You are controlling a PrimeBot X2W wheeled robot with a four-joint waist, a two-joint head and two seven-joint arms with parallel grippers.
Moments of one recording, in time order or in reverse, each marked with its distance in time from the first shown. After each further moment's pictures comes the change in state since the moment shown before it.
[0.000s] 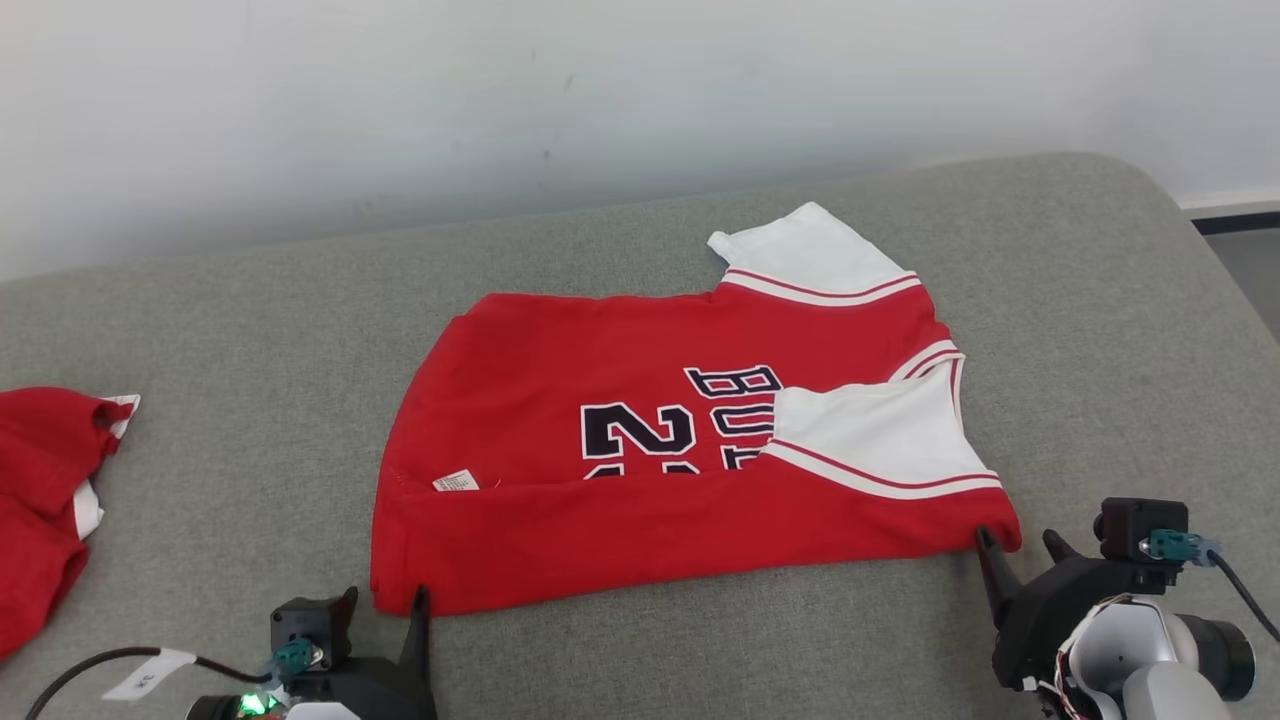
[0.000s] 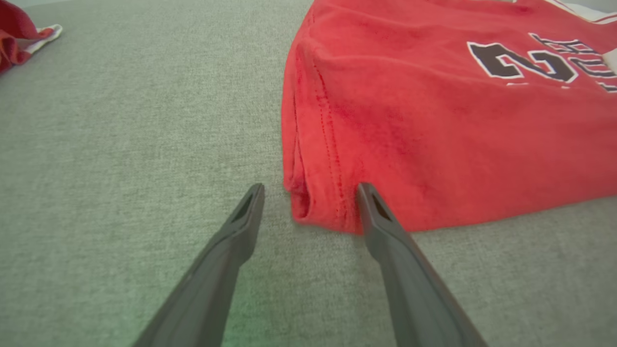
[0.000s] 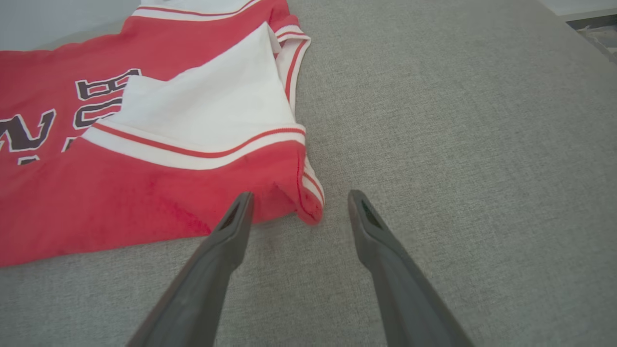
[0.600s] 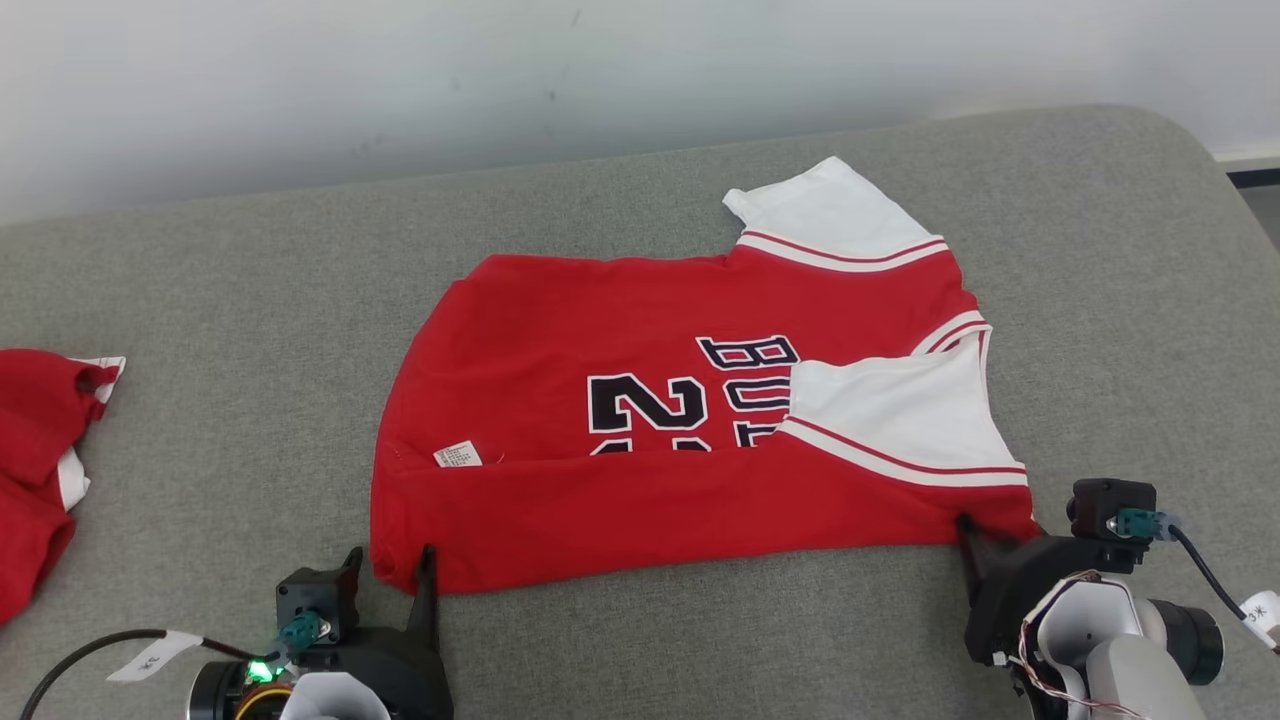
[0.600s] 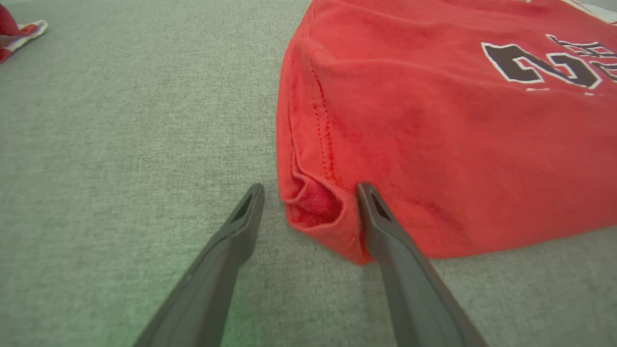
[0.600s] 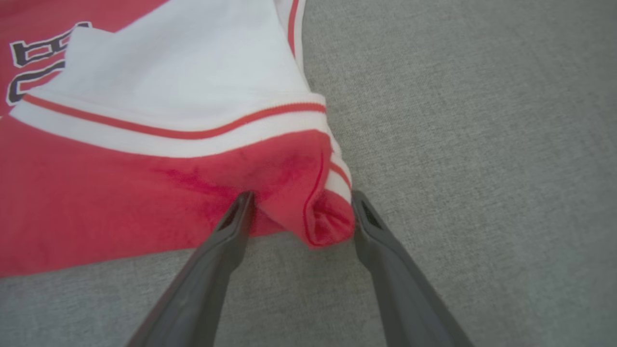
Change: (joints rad) left arm -0.039 -0.013 -0.020 -0.012 -0.001 0.023 0.032; right arm -0.085 0.080 -0.082 0.112 -0.109 0.000 -0.014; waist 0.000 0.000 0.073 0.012
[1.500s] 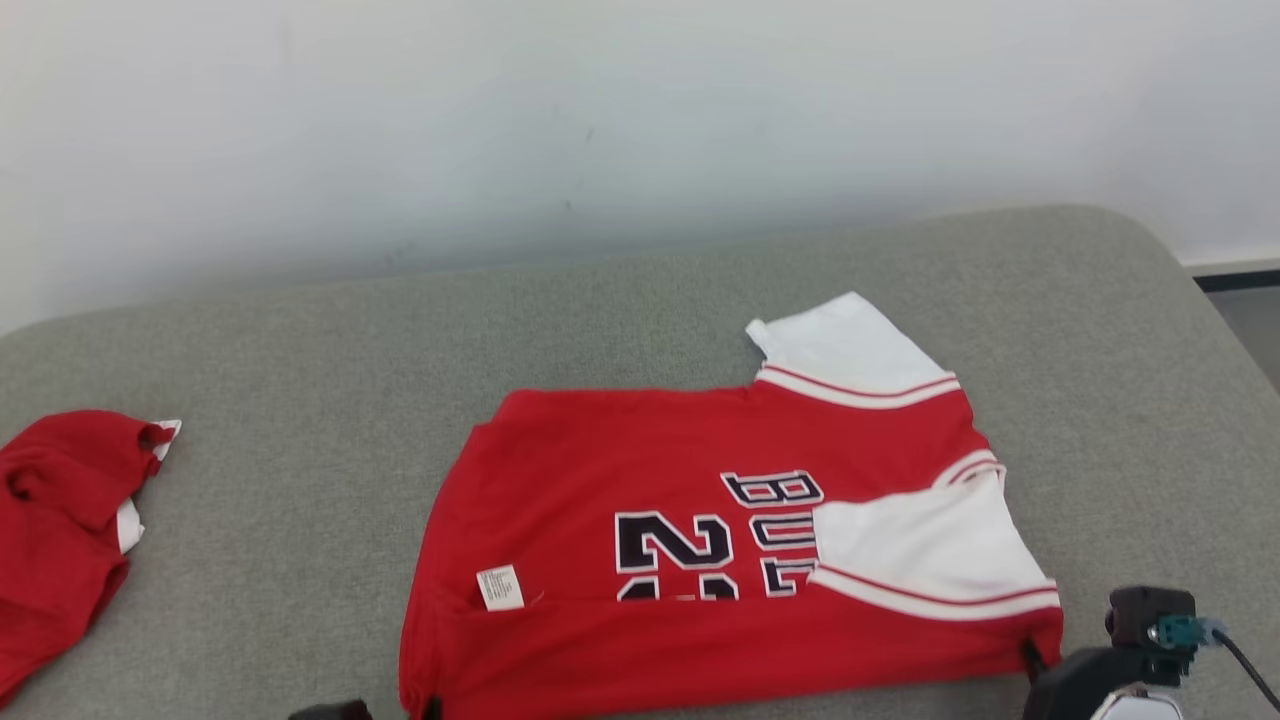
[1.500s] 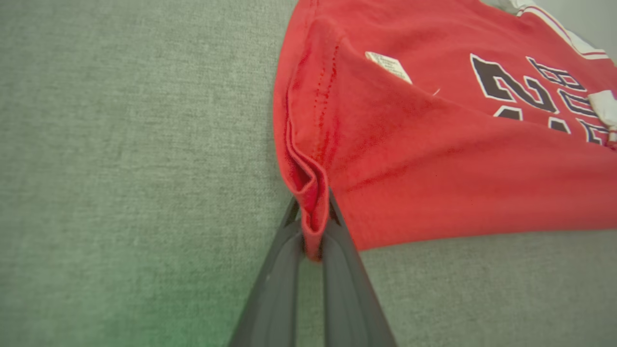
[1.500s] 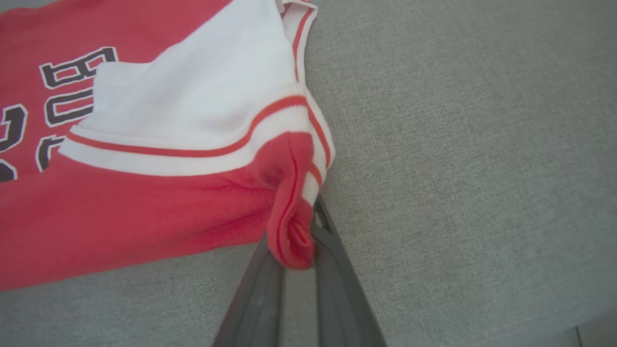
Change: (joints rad) left arm 0.229 -0.002 0.012 -0.127 -0.129 -0.023 0.042; right arm 0.239 -0.014 -0.004 -0.216 0.035 0.001 0.143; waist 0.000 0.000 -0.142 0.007
